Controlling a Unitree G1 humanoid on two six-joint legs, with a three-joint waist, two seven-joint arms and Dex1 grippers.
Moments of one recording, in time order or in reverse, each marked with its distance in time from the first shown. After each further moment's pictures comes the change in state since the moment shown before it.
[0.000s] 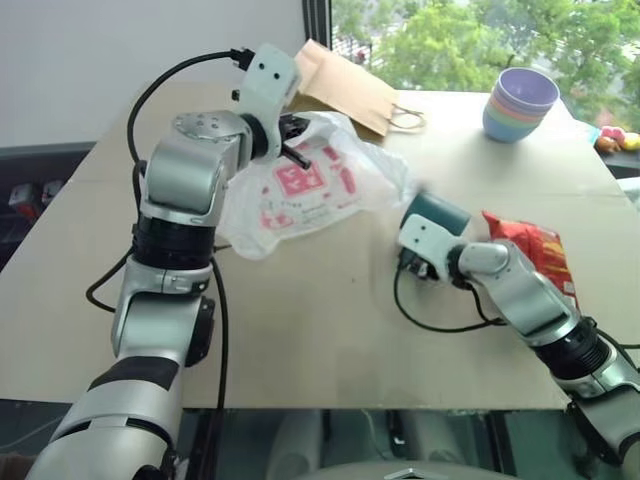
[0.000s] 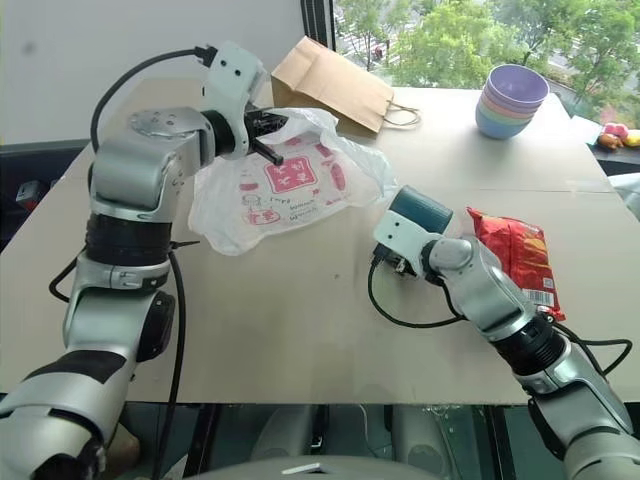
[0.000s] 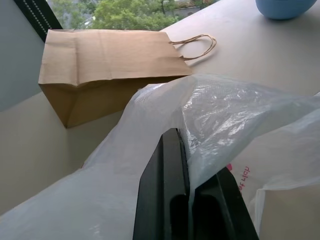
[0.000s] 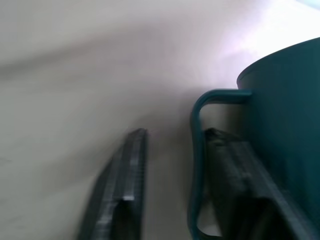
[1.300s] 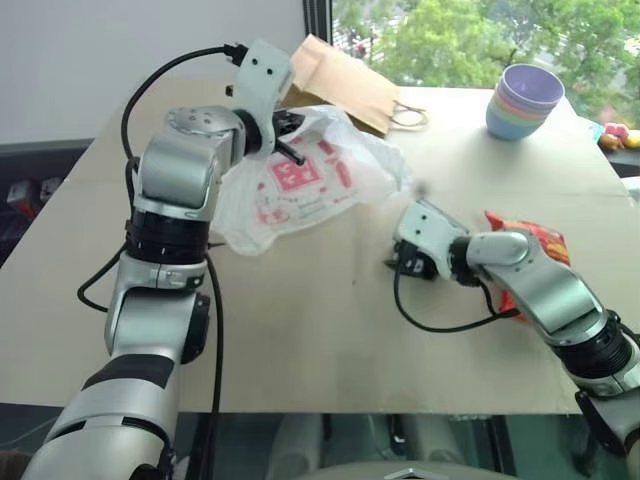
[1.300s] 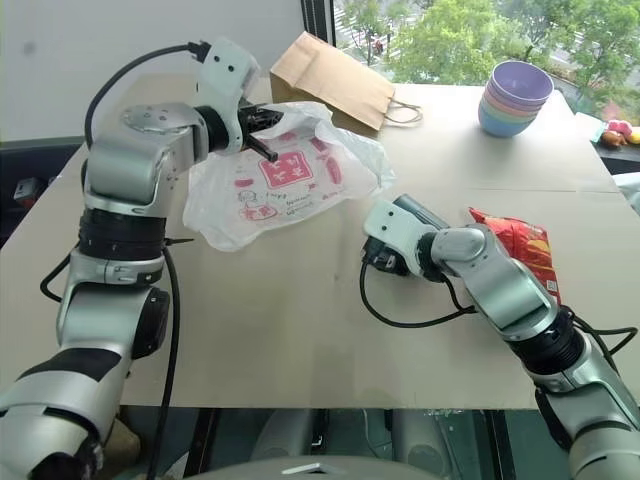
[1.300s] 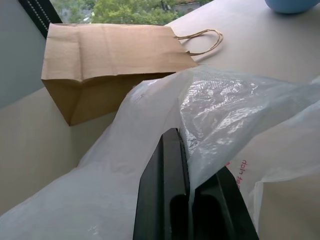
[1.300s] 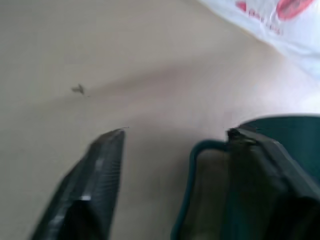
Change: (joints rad) left arm -0.010 0.026 0.000 0.036 0.000 -0.027 -0.020; right arm -0.018 -0.037 -0.054 -0.174 0.175 0.068 0.039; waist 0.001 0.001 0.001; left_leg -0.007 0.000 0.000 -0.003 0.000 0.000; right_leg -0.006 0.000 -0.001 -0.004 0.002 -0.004
